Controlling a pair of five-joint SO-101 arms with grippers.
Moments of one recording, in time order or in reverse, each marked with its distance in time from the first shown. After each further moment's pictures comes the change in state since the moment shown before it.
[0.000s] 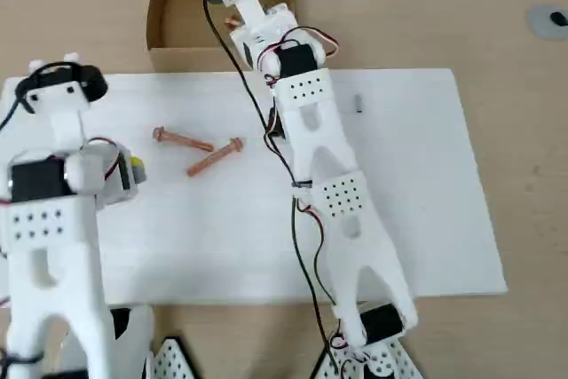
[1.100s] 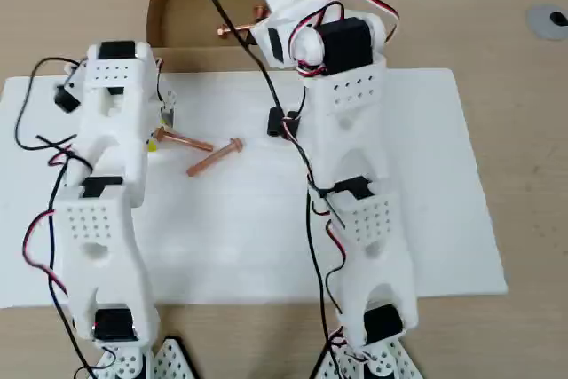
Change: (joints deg) left arm 6.3 77.7 -57.5 1.4 56.4; right arm 0.1 -30.9 -0.3 36.5 0.0
